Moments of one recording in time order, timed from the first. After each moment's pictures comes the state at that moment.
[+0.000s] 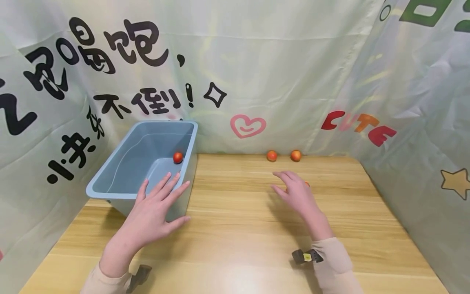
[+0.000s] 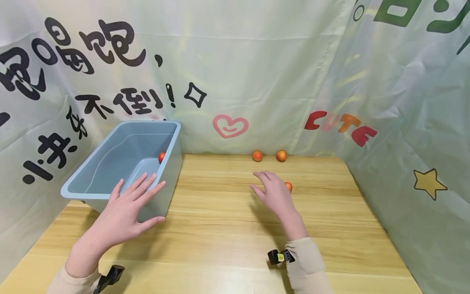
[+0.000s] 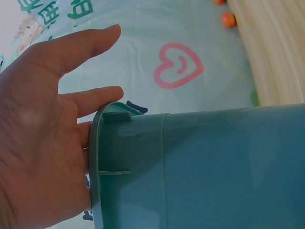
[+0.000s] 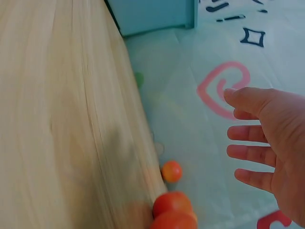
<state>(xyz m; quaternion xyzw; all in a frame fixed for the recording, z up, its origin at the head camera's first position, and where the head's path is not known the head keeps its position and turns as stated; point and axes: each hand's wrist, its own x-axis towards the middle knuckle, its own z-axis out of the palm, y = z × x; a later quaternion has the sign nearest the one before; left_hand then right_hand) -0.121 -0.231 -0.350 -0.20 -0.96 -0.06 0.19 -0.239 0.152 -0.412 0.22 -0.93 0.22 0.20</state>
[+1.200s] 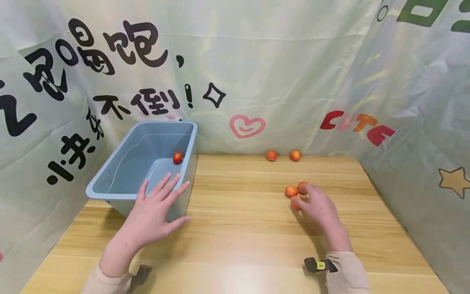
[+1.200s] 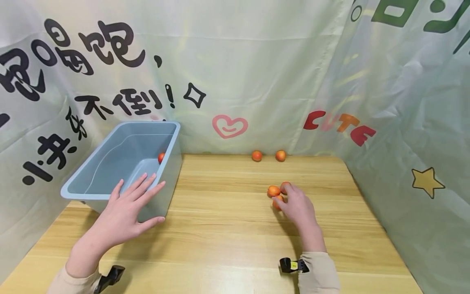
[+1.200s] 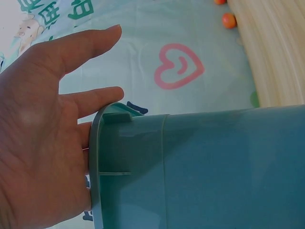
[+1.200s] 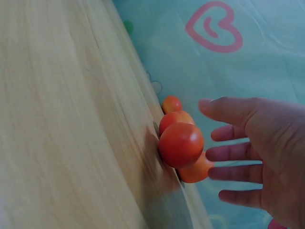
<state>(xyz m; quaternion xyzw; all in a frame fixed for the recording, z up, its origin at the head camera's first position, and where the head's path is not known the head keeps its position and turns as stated) -0.121 -0.231 -0.350 -0.20 -0.96 -0.06 0.18 -0.220 0.212 -0.433 0.08 -0.96 0.24 0.07</state>
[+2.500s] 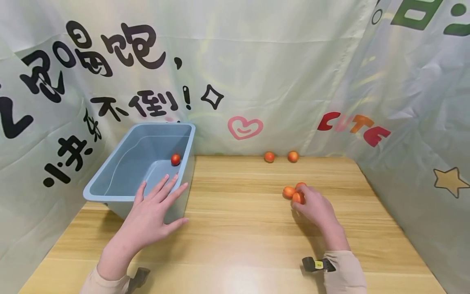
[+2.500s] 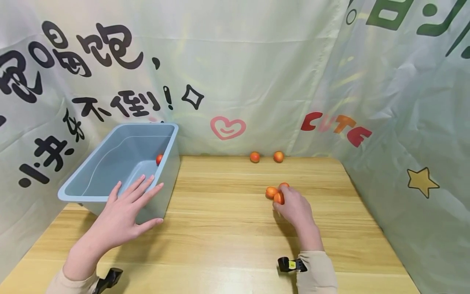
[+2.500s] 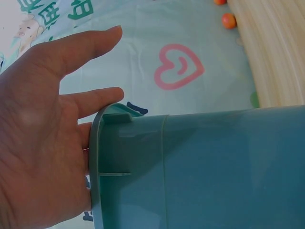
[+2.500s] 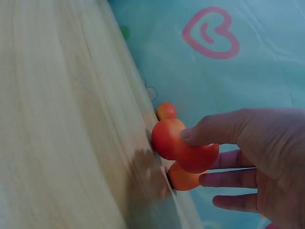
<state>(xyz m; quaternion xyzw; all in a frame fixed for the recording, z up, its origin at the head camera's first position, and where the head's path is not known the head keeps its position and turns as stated) -0.121 -0.232 -0.353 -0.20 -0.96 -0.06 0.19 -0.224 0.211 -0.432 0.10 -0.97 0.20 0.07</state>
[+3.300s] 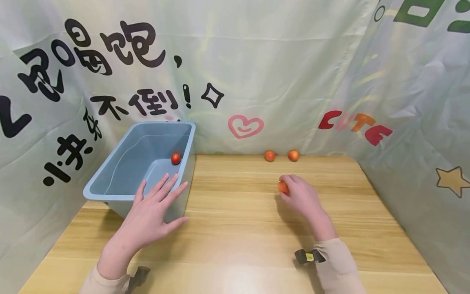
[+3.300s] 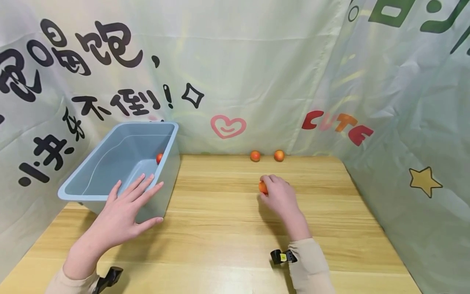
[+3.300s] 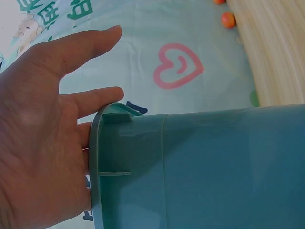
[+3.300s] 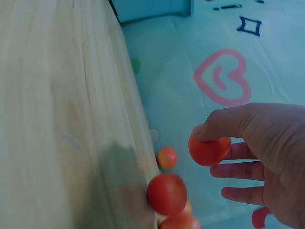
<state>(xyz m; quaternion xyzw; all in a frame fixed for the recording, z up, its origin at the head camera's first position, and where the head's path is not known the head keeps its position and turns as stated) -0.122 -0.231 -0.352 -0.21 -0.96 -0.06 0.19 -0.236 0.170 -0.416 0.20 -0.95 0.16 0.17</state>
